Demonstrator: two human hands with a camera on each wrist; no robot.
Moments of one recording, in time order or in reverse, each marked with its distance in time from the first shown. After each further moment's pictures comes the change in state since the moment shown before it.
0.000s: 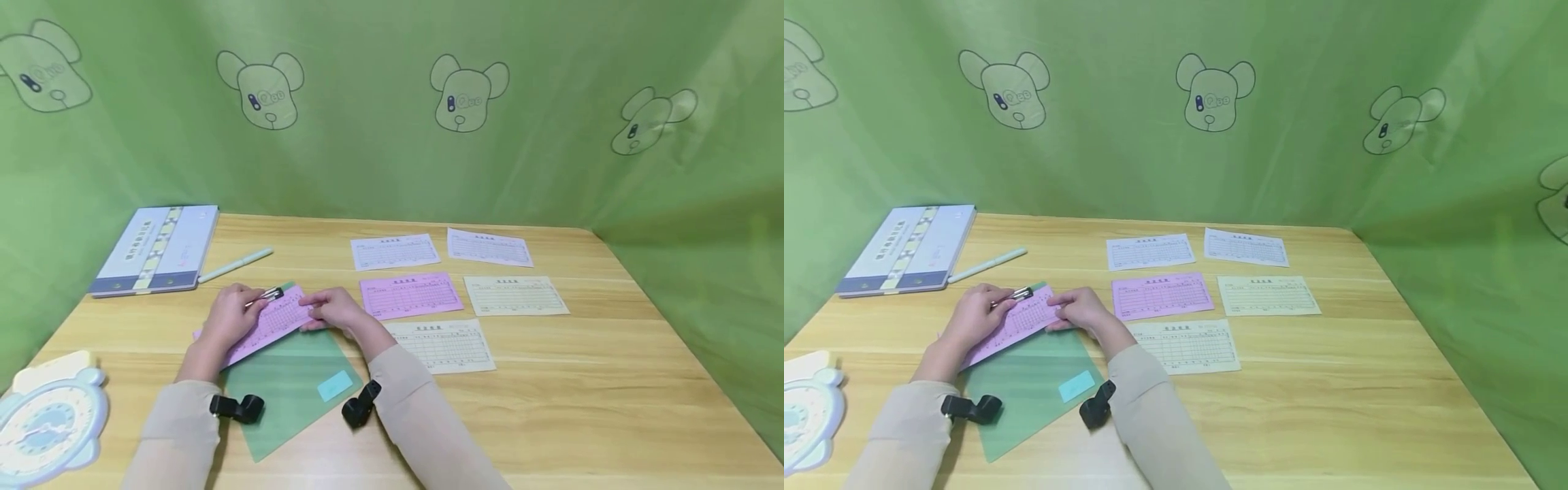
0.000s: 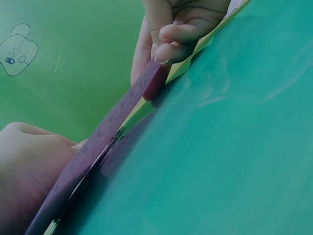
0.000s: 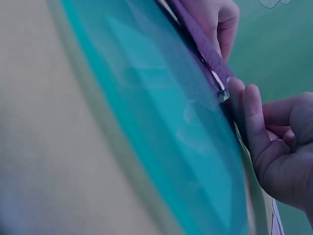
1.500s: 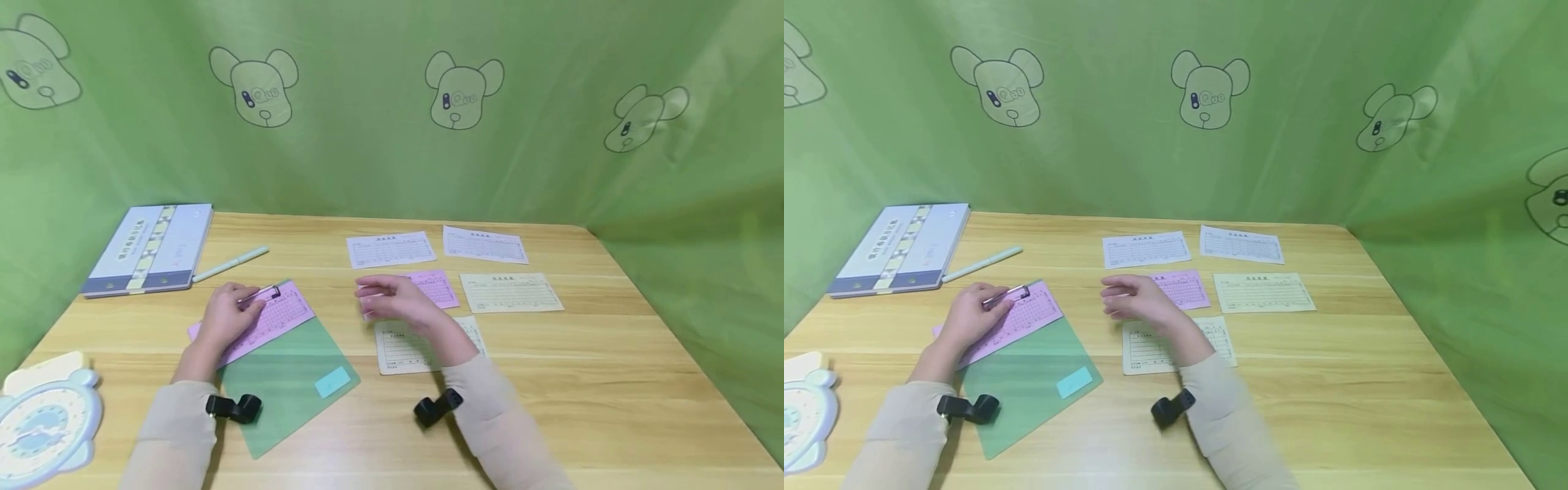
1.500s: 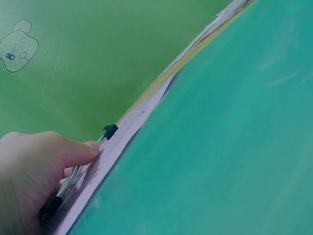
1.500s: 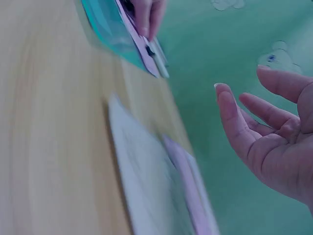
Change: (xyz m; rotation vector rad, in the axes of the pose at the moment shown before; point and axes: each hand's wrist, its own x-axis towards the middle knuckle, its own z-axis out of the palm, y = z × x) left_hand -0.002 -0.002 0.004 -0.112 0.020 -0.105; right_hand -0.074 -0.018 -0.088 -0.093 -0.098 -0.254
